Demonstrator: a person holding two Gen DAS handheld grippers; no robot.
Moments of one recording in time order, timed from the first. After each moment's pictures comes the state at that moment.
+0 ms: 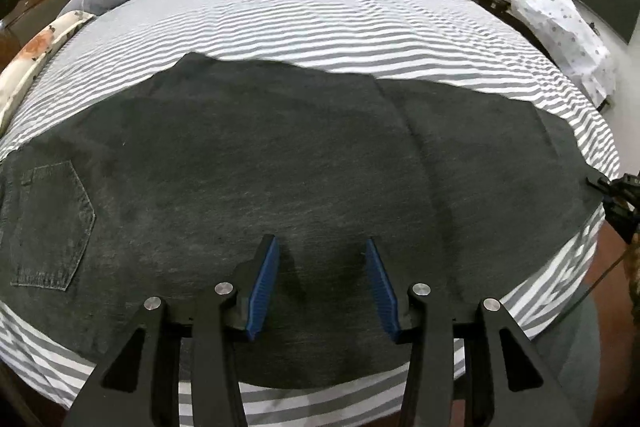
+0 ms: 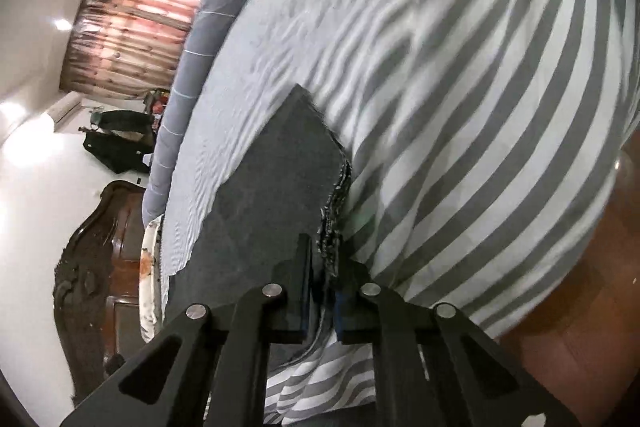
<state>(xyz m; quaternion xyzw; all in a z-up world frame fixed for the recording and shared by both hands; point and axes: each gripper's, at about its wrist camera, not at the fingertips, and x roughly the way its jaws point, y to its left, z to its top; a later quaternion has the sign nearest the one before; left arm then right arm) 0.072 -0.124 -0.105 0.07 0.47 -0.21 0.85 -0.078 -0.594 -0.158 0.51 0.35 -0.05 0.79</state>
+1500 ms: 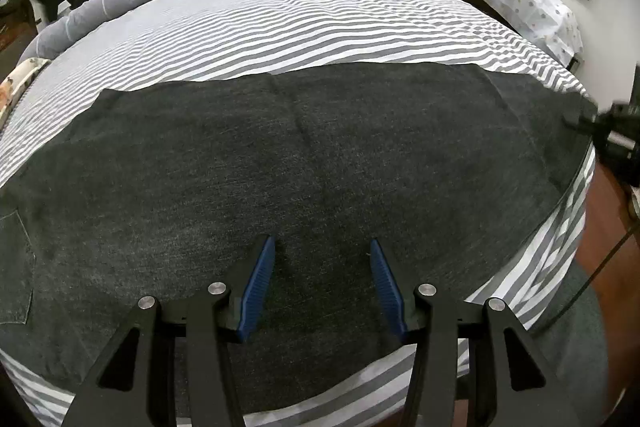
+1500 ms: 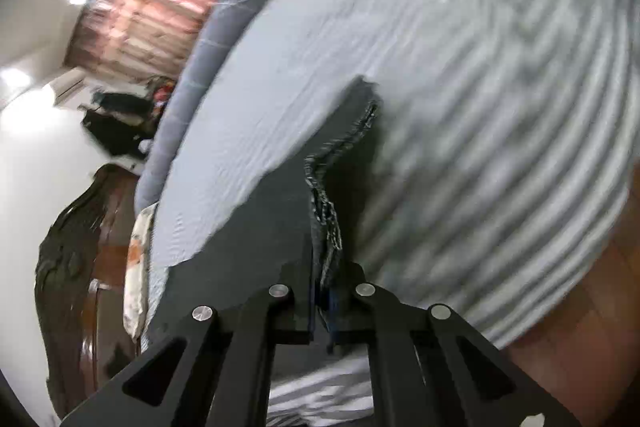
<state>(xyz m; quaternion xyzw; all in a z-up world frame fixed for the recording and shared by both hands) 0.052 -0.188 -0.121 0.12 0.45 -0.27 0.84 -0.054 -0.552 -0.108 0.46 0.35 -0.04 0.81</state>
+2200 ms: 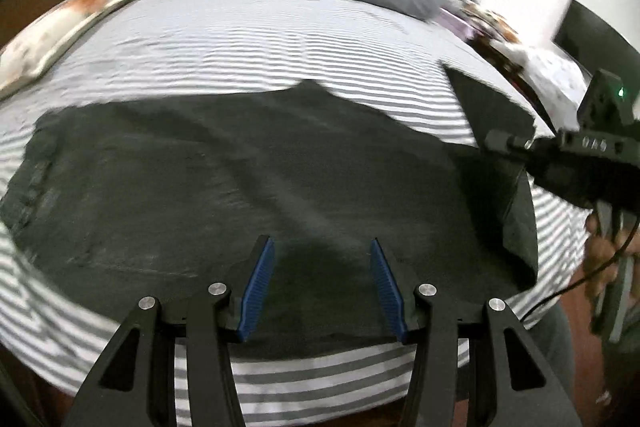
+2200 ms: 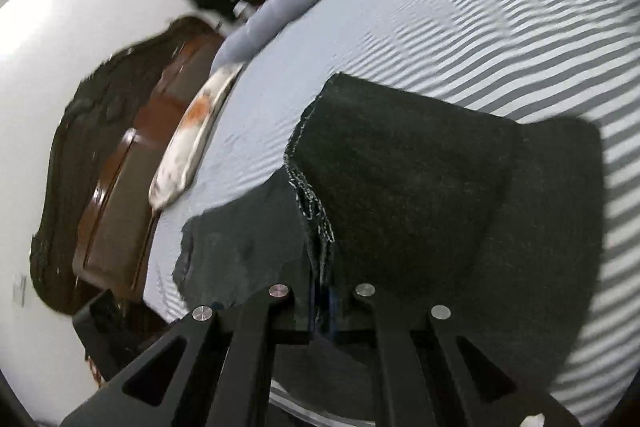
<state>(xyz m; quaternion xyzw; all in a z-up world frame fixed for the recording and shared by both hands) 0.079 0.015 -0.075 -0.04 0.45 -0.19 0.87 0.118 -0.284 -0.063 0.31 0.44 0.18 0.82</state>
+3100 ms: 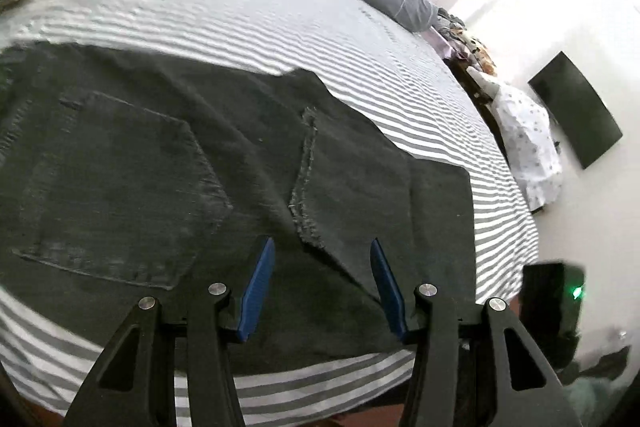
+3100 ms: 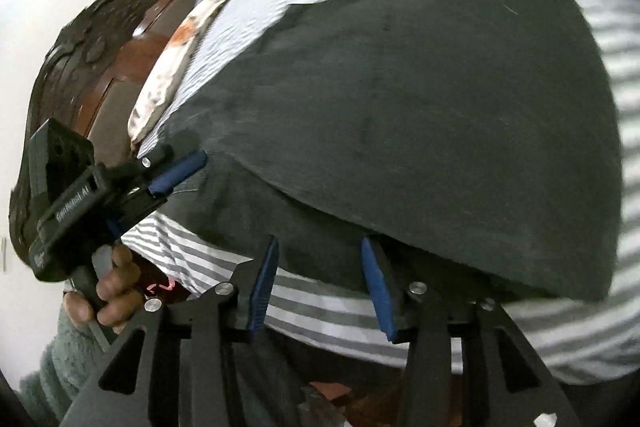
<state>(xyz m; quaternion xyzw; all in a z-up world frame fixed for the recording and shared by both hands) 0.113 0.038 -0.087 -0.17 0.49 -0.25 0.81 0.029 -0.231 -0.129 0.29 0.52 0.17 0.78</state>
